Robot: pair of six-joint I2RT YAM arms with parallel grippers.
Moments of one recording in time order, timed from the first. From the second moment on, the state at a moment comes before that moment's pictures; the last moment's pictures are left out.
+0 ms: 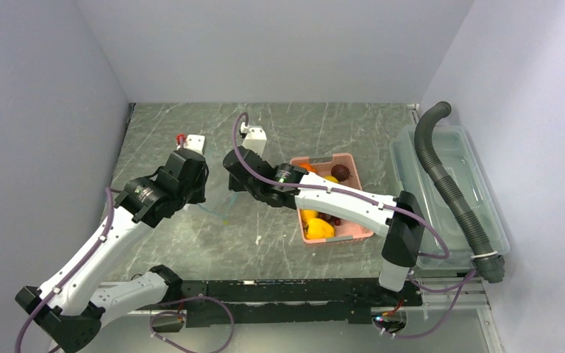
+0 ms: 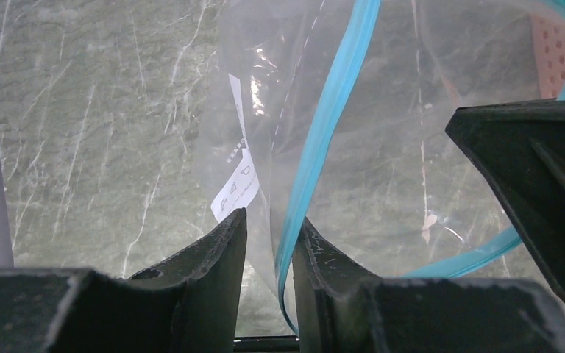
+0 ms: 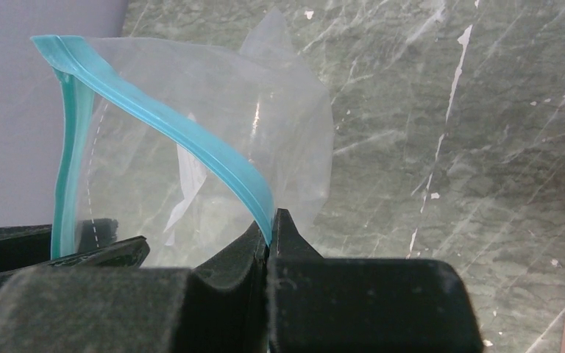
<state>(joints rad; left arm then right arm) -0.61 0.98 1.15 -0.99 -0.42 -0.37 1.13 1.77 1.63 -0.48 0.49 0.82</state>
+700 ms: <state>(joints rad) -0.61 1.03 1.15 -0.97 -0.47 -0.39 1.12 1.77 1.61 -0.46 0.47 0.82</state>
